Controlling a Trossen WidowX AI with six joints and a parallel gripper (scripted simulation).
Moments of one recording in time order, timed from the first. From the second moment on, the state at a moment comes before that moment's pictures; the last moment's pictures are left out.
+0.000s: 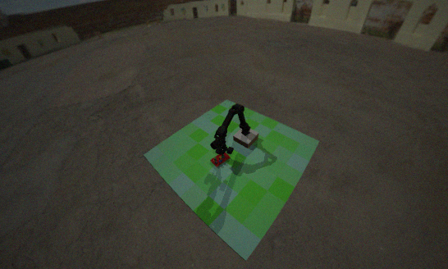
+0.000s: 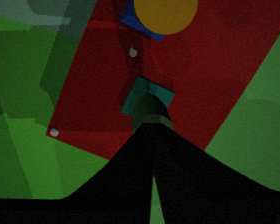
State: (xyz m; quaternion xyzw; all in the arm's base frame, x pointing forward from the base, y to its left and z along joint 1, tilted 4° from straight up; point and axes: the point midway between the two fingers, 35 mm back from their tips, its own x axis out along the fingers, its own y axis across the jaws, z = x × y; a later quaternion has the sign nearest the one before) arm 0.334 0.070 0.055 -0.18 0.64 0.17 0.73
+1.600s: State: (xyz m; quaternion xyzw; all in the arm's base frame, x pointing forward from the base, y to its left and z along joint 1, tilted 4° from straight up) arm 0.357 0.053 0.106 -0.32 0.59 0.26 0.69
